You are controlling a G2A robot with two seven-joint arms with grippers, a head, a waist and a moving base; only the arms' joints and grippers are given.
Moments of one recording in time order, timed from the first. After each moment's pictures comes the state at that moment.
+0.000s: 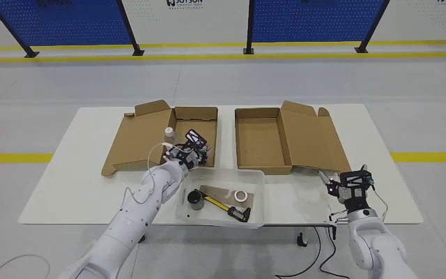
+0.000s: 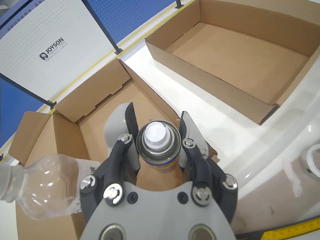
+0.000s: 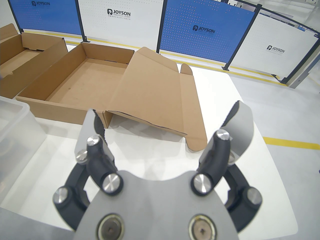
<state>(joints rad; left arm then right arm) 0.93 -1.24 -0.95 -1.06 1.39 -0.23 -0.02 -1.73 -1.15 1.60 -1.80 -1.33 0.00 0.00</state>
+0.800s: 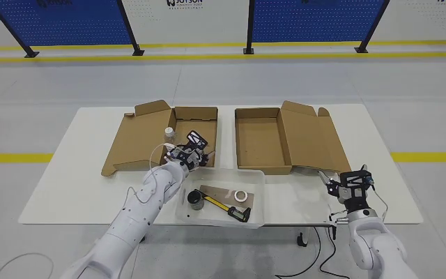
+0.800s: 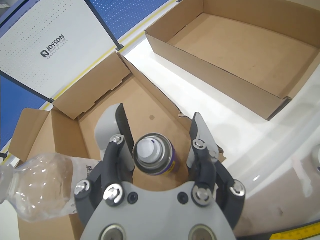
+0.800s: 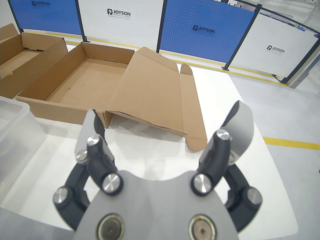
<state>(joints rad) 0.92 -1.26 -0.95 -1.03 1.43 -0.23 -0.02 -1.73 -1.15 1.60 -1.80 -1.33 0.00 0.00</state>
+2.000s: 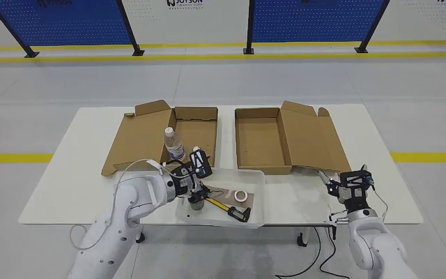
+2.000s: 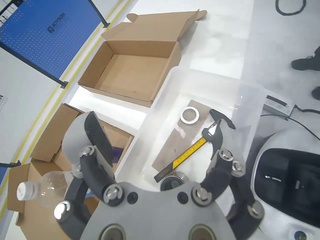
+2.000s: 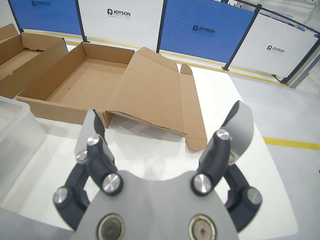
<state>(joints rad) 1.28 -1.14 -1.28 -1.80 1.25 -0.82 -0.47 -1.73 -1.15 1.60 -1.80 -1.33 0.00 0.00</state>
